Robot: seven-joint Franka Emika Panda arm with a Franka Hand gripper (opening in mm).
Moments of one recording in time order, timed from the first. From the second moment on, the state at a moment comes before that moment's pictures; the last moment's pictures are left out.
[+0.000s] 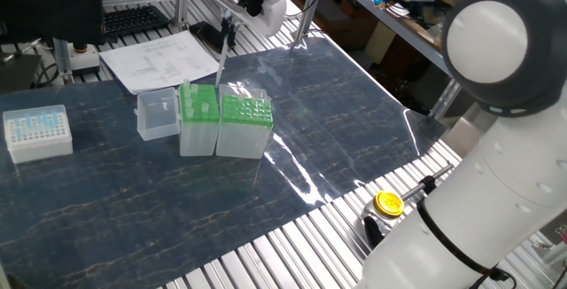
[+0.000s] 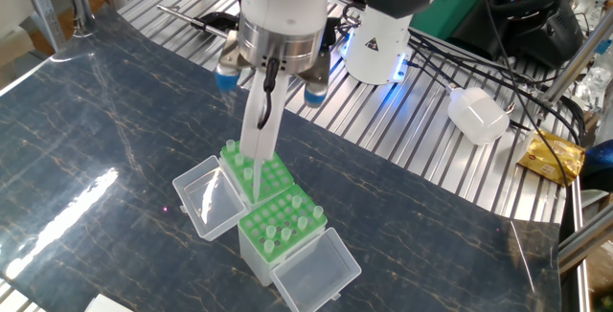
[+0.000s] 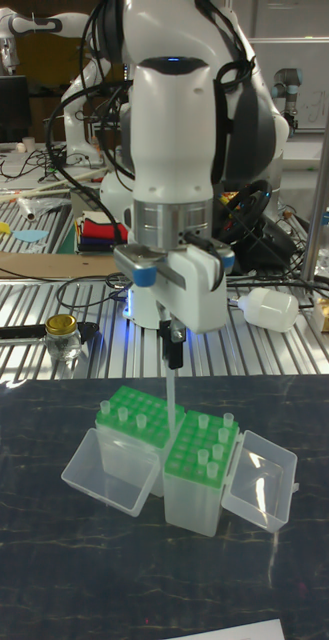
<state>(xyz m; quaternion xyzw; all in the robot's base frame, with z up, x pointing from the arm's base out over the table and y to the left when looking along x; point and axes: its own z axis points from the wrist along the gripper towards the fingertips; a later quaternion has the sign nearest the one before) 0.581 0.024 0.348 0.54 0.84 0.04 0.07</state>
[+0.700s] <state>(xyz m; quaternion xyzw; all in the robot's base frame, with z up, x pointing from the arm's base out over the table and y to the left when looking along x) 0.598 0.030 0.343 0.55 0.83 0.04 0.07</state>
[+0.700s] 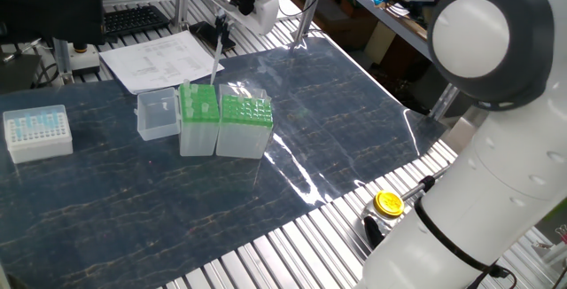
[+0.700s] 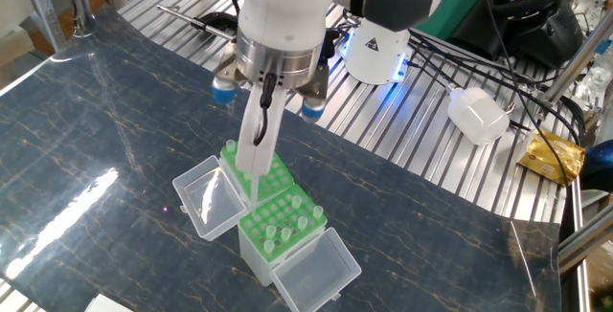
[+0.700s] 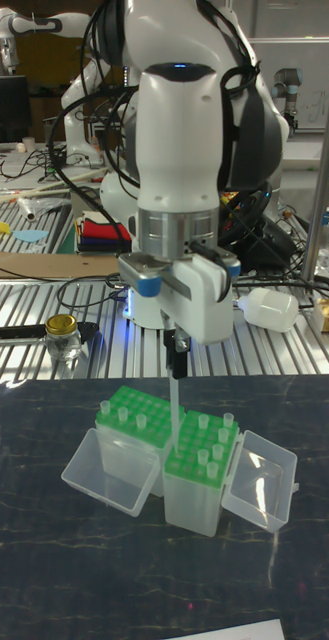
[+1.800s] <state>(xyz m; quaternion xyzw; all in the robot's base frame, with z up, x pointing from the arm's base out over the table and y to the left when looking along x) 0.601 0.029 0.328 0.55 0.83 0.04 0.07</state>
